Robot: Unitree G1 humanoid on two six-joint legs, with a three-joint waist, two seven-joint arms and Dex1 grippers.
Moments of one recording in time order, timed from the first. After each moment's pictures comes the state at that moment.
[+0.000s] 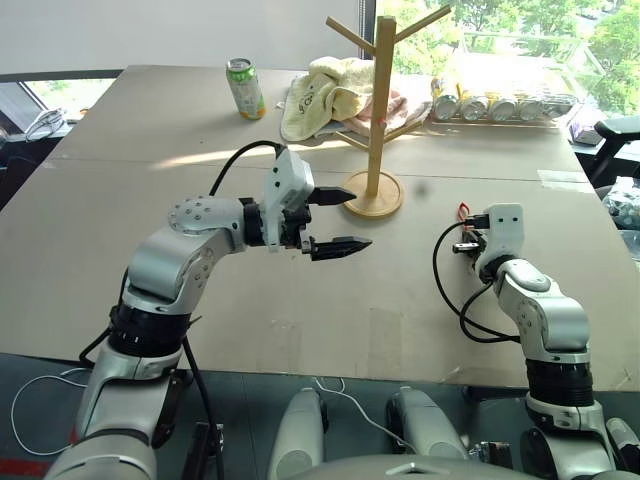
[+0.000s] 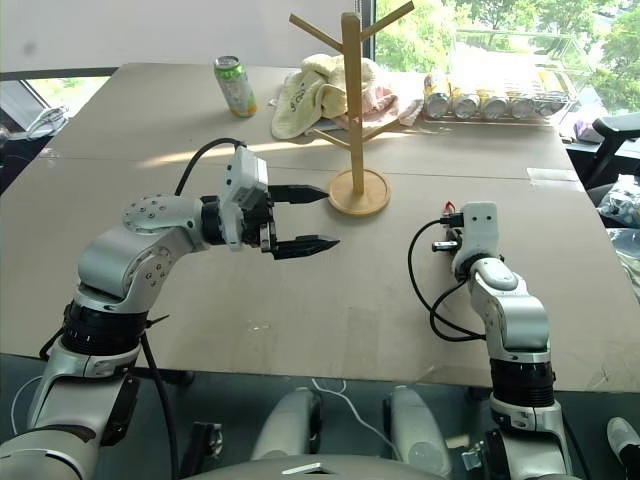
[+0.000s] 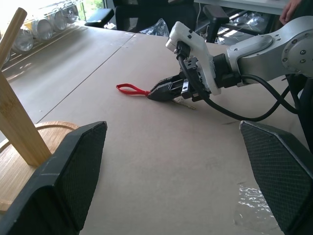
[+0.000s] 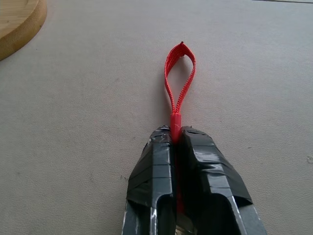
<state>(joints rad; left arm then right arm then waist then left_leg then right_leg) -0.60 0.64 -0.09 -0.22 -0.52 0.61 -1.03 -0.32 -0.21 -0.12 -0.21 0.18 0.86 0.06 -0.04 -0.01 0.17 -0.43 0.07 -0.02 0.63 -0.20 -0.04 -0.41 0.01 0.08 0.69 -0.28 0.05</state>
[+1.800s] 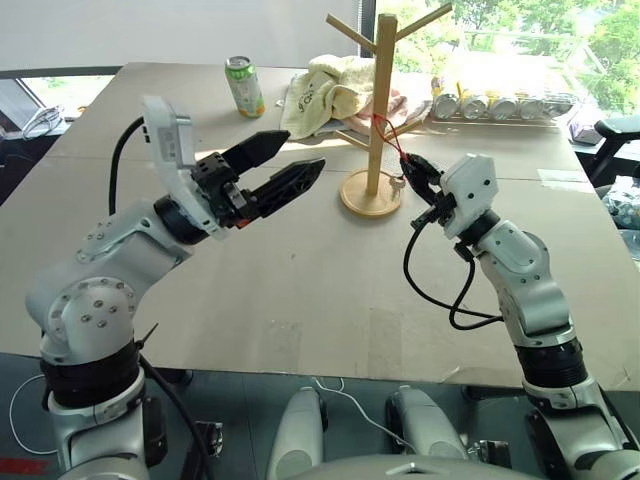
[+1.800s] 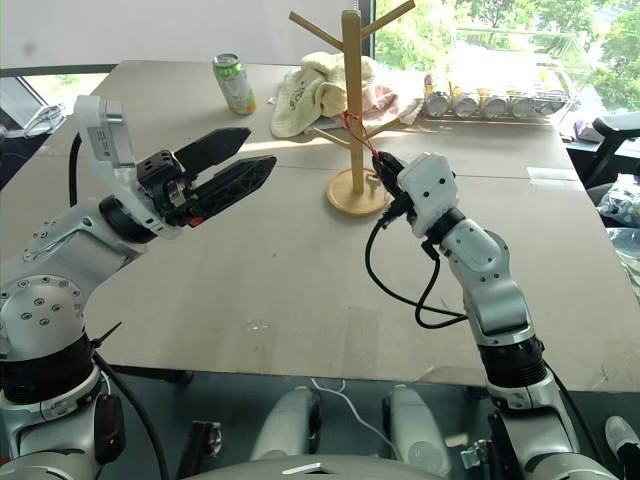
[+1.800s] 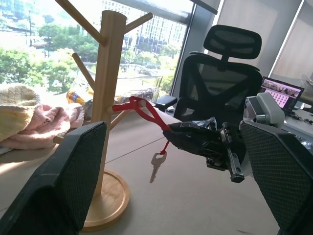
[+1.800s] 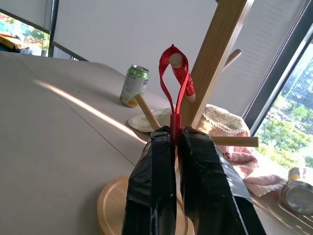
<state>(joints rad) -0.45 0.64 0.34 -0.49 -1.10 0.82 -0.50 -0.45 -0.28 0.10 -0.23 0.09 0.17 0.42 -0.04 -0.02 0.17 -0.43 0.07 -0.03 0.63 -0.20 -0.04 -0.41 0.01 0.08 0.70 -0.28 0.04</state>
